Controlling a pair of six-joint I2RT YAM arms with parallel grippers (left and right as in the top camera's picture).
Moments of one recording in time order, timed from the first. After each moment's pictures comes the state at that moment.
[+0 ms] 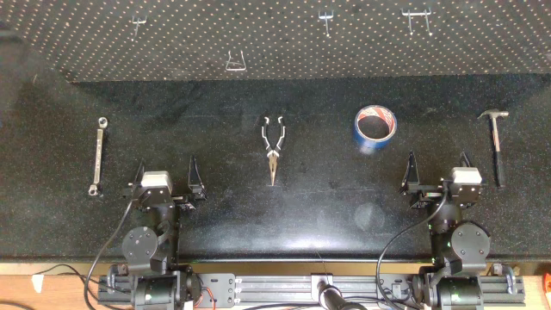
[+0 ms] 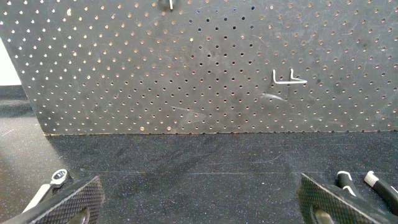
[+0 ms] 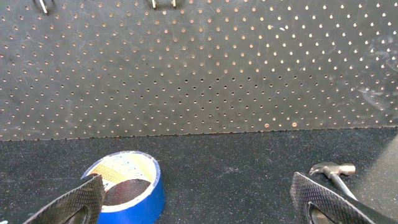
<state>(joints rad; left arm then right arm) 0.09 0.01 0.01 -0.07 0.03 0.03 0.00 0.01 0.01 -0.07 0.02 0.03</state>
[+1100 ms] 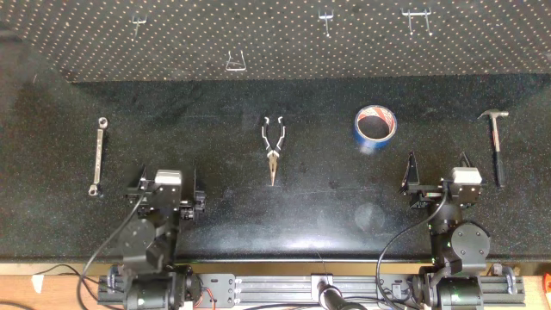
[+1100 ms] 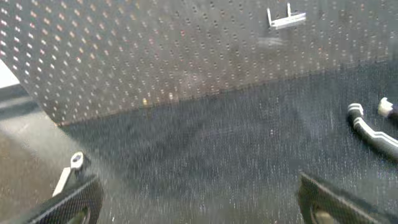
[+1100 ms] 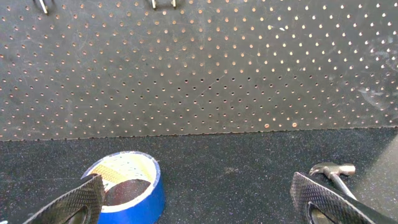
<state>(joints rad) 0.09 0.07 0.12 -0.32 0.03 0.24 0.00 0.01 0.01 -0.07 0.02 0.03</state>
